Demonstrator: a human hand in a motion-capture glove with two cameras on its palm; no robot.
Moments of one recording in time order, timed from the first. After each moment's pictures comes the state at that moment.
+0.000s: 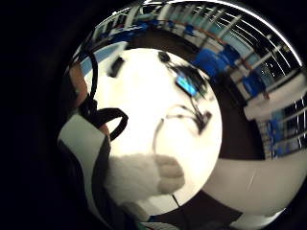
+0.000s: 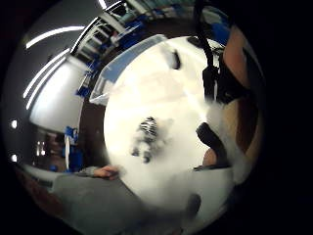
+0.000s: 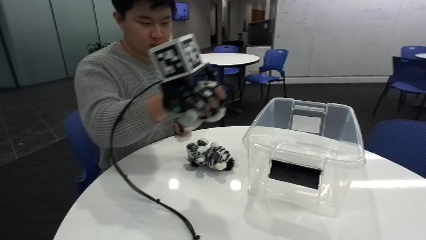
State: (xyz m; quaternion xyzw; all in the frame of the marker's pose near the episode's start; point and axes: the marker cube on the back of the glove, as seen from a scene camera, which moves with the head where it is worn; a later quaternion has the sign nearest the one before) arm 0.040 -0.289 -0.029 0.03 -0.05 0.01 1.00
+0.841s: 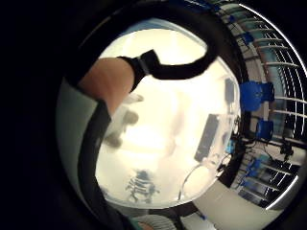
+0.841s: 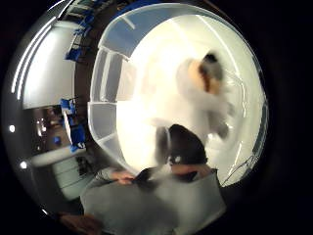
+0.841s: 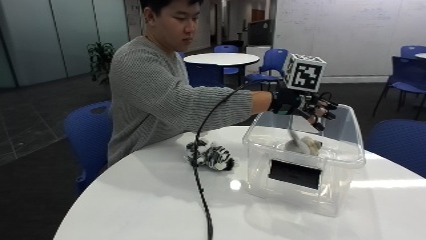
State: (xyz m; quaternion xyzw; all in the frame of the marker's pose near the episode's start) arm -0.131 -0.520 0.090 -0.18 0.02 -0.10 0.98
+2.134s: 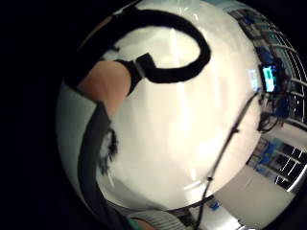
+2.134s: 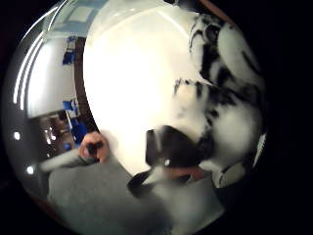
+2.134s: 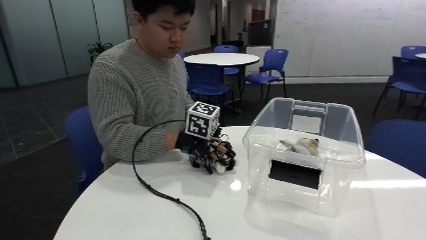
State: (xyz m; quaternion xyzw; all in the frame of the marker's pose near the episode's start) arm -0.077 -0.204 0.176 -0.21 0.01 0.00 0.98
